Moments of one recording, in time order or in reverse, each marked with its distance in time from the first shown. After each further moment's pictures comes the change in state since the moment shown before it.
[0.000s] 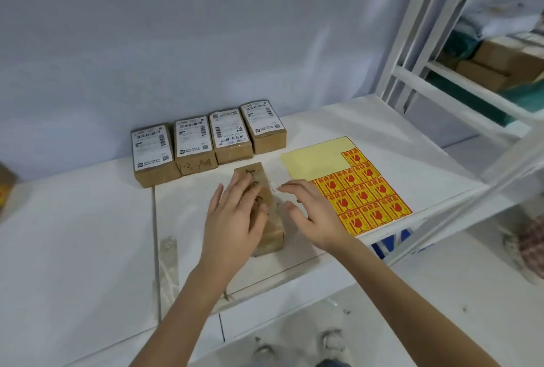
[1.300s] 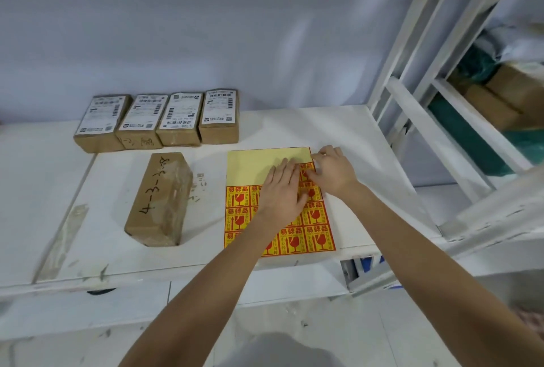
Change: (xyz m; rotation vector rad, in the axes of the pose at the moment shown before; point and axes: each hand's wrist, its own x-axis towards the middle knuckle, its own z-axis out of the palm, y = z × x) left_hand 0.129 0.161 0.192 0.169 -0.269 -0.170; right_hand 0.089 0.203 -0.132 -0.523 -0.334 0.097
